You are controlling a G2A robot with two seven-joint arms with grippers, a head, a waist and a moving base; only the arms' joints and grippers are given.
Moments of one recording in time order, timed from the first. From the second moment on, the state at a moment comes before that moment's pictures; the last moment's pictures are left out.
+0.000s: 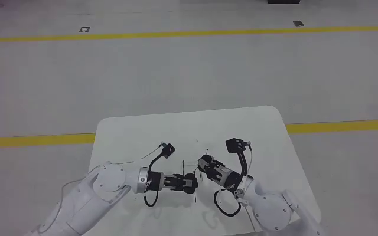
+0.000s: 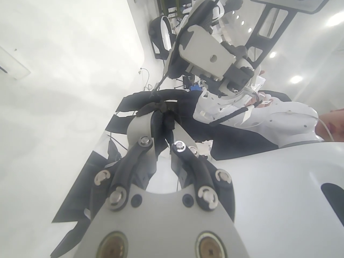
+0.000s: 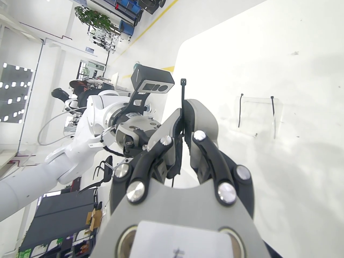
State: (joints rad) left arm 1.18 -0.91 -0.80 -1.73 -0.37 -0.18 -0.92; right arm -1.75 -1.06 1.22 -2.27 -0.40 0.27 0.54
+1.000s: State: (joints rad) left arm 1.18 -0.92 -0.80 -1.73 -0.37 -0.18 -0.91; right arm -1.73 -1.06 1.20 -2.26 -0.44 0.24 0.58
